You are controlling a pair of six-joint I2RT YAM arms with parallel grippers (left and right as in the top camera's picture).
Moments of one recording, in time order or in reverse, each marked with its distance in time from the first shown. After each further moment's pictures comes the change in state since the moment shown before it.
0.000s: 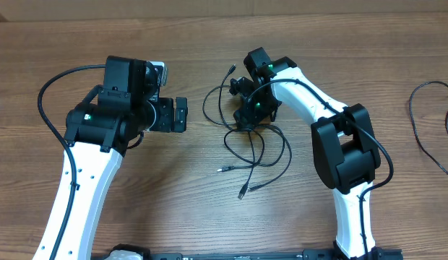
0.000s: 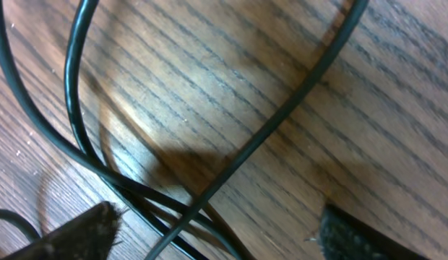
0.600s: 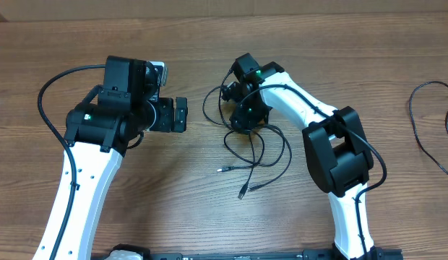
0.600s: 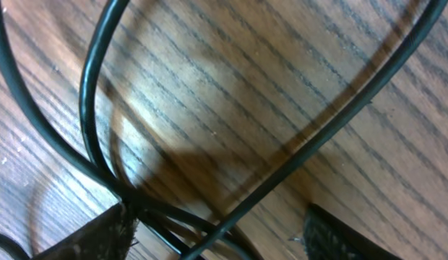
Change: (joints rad) left arm 0.000 0.000 0.000 0.000 0.000 0.000; right arm 0.071 0.007 0.000 0.004 0.103 -0.002
